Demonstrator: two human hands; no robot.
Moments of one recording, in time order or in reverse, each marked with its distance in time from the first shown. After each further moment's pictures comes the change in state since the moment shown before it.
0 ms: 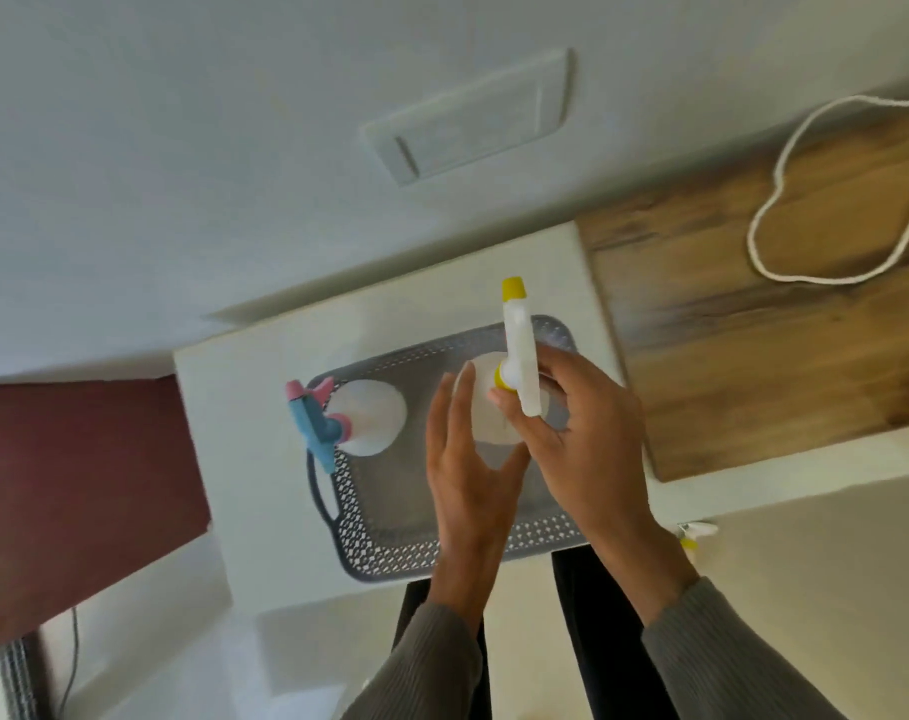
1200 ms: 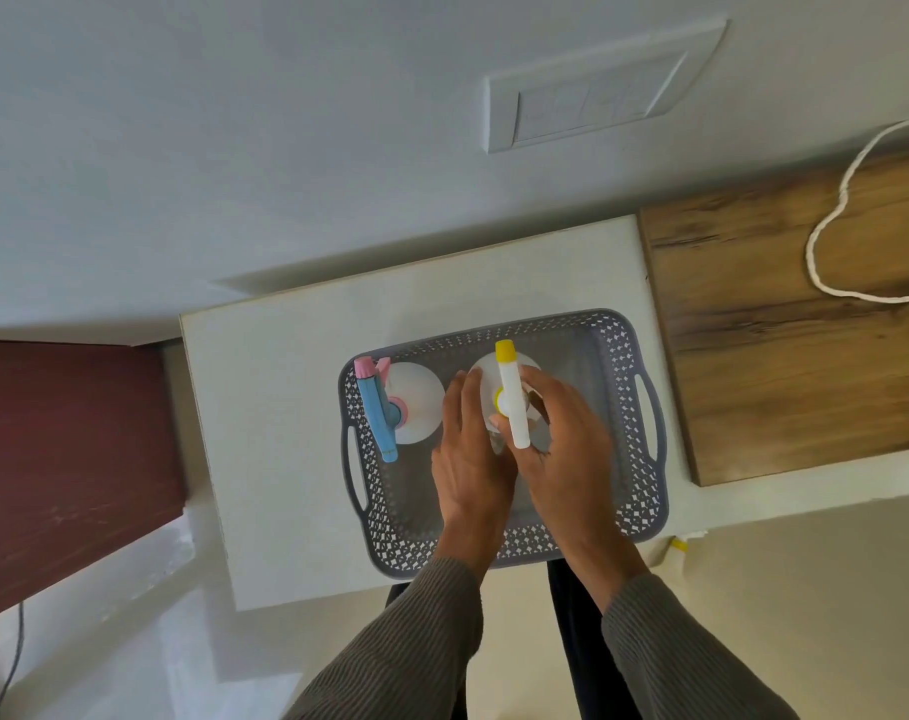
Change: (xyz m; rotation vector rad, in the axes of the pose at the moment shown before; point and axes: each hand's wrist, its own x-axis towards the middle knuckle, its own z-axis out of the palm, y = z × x) left_hand 0.020 -0.074 -0.011 0.186 -0.132 -0.108; right_hand -0.029 0.021 0.086 -0.215 -0.091 0.096
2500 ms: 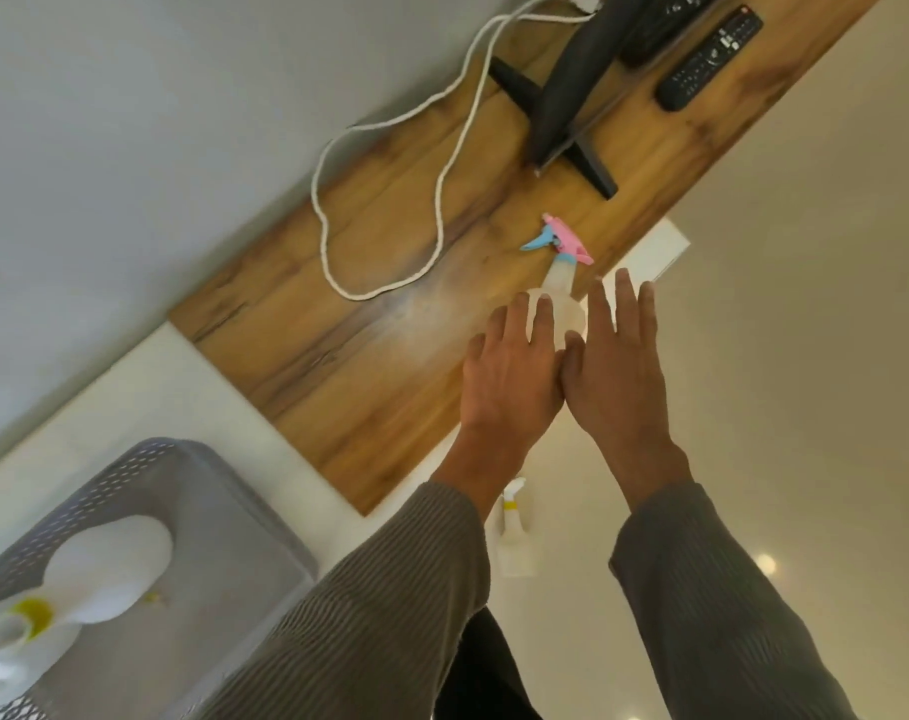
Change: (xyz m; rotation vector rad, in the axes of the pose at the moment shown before) left_hand -0.091 0.359 0.242 0.430 -0.426 0.946; right_hand -0.022 0.227 -0.369 -0.614 0.327 0.599
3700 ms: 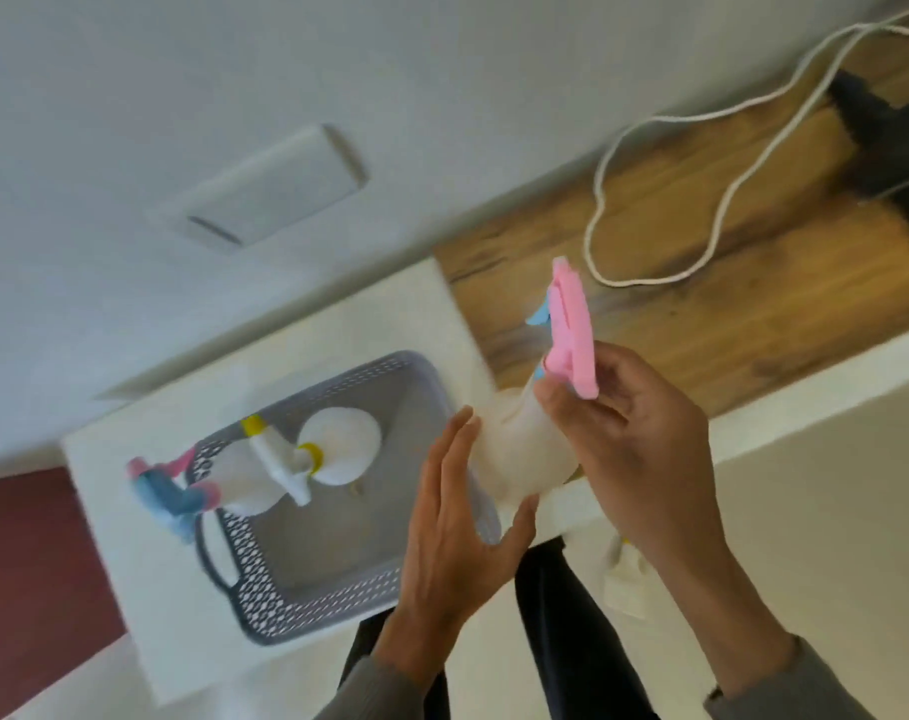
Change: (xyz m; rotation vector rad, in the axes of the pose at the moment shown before) left_hand -0.236 -0.161 -0.042 -0.438 0.542 -0.376; right_hand -0.117 -0.191 -0.007 1.037 -0.320 -0.242
